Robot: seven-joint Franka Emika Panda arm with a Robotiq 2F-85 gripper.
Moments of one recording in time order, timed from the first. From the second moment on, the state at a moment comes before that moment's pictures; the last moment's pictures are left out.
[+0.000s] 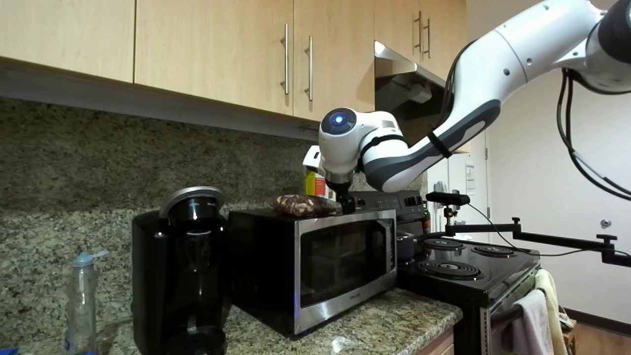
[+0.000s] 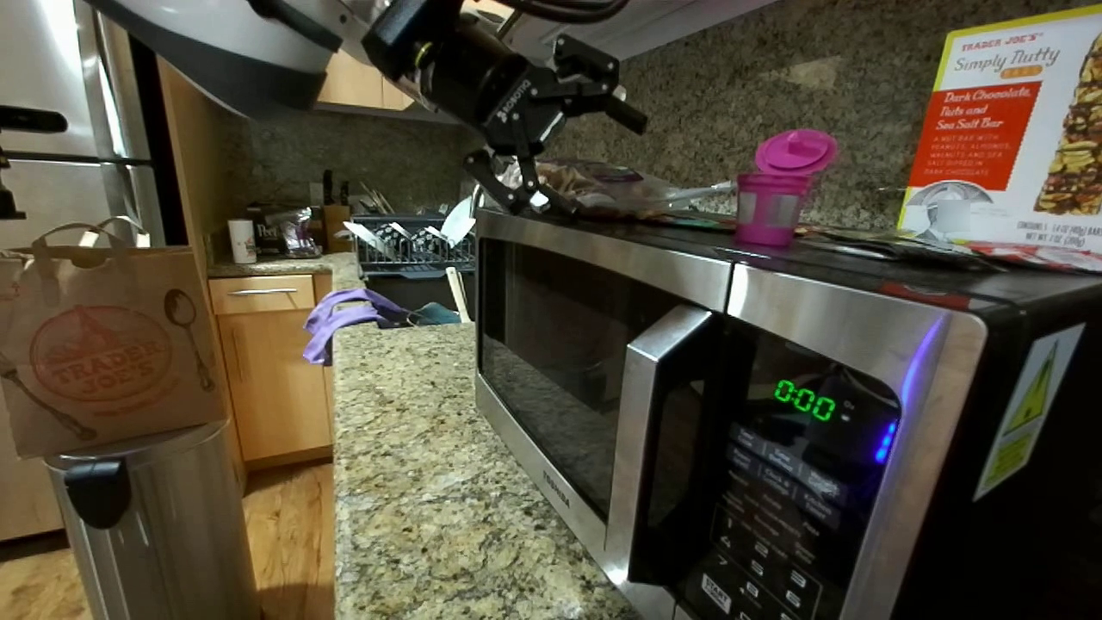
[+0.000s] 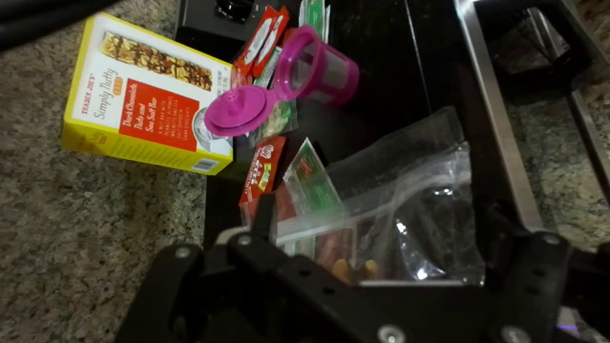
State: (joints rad) arm -0.04 0.00 -0.08 -2.00 -1.26 2.22 -0.22
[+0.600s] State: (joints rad) arm -0.07 0.01 -0.12 -2.03 -1.40 2.46 -0.15
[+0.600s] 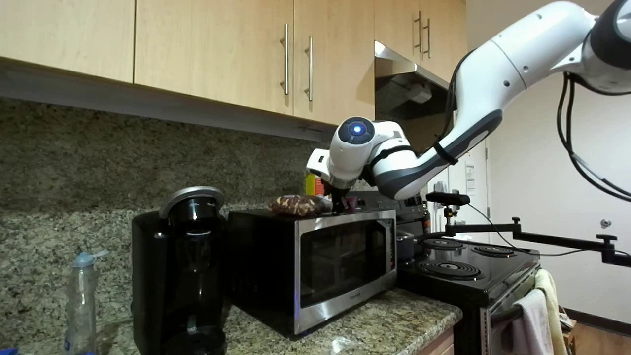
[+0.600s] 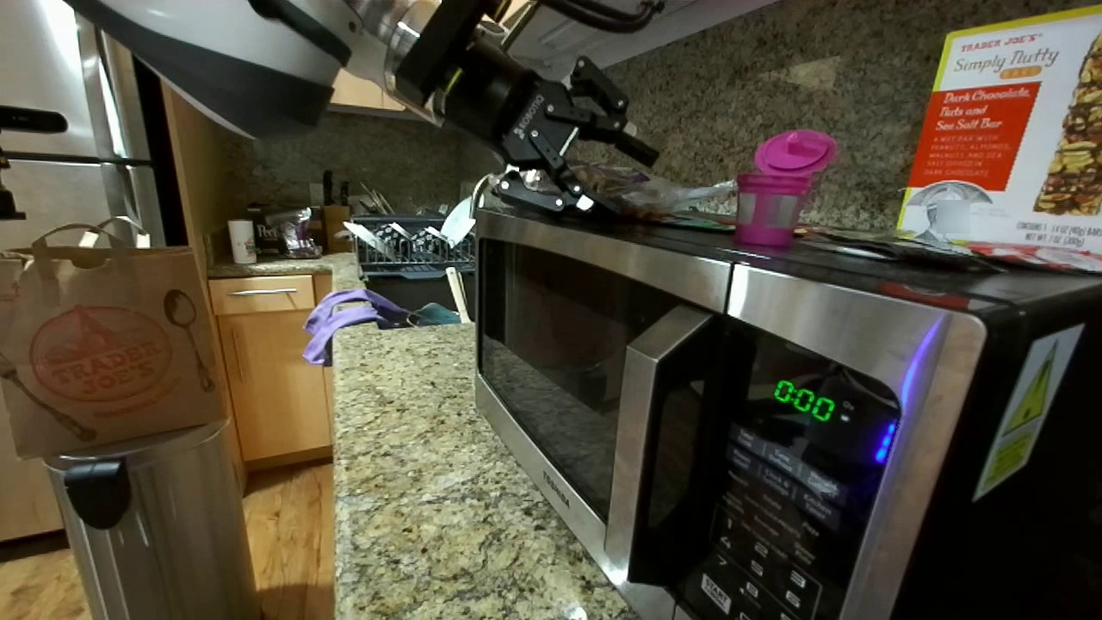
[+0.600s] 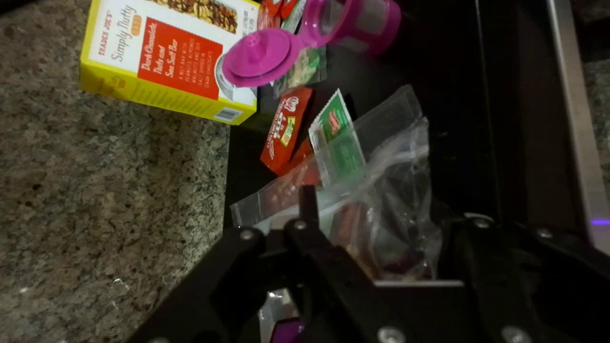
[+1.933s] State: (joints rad) arm 0.01 -0.18 -0.14 -2.12 -1.12 2.91 -0.53
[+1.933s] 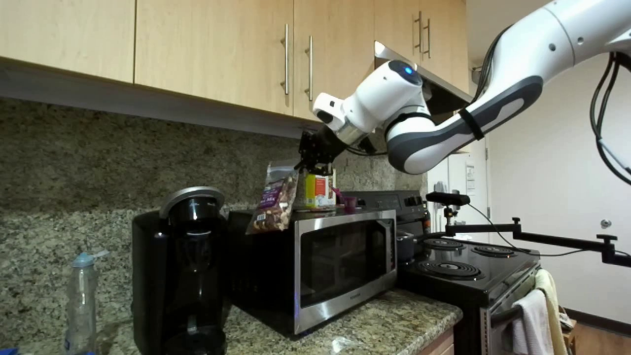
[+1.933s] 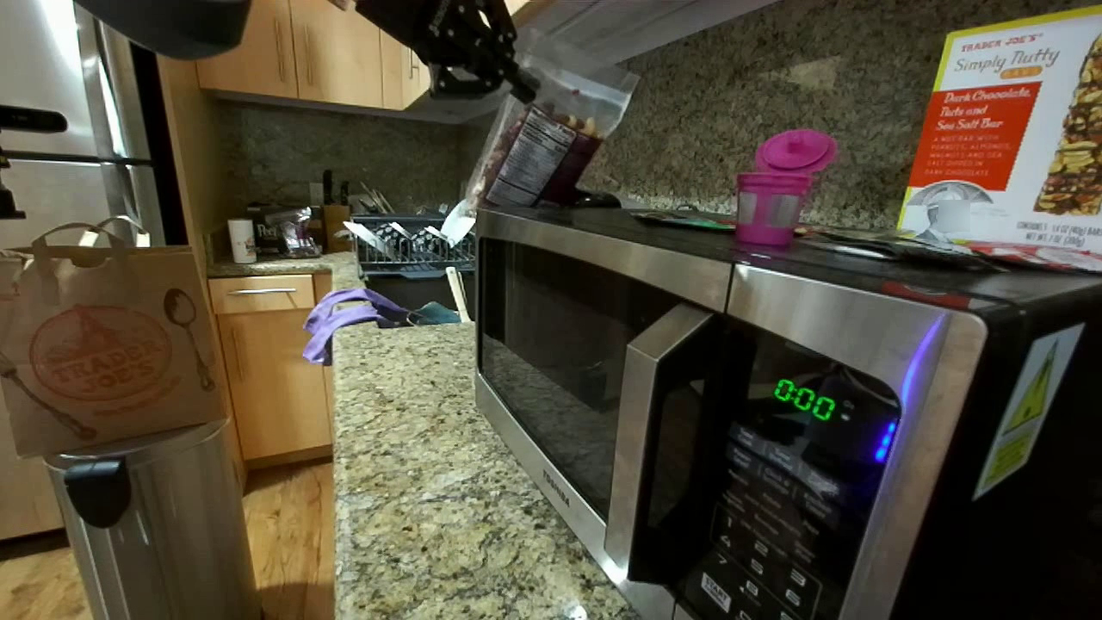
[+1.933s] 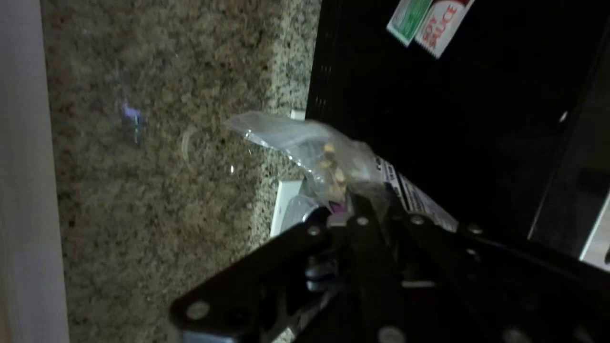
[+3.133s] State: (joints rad) arm 0.10 0.07 -0.06 -1.93 -0.52 2.54 -1.02
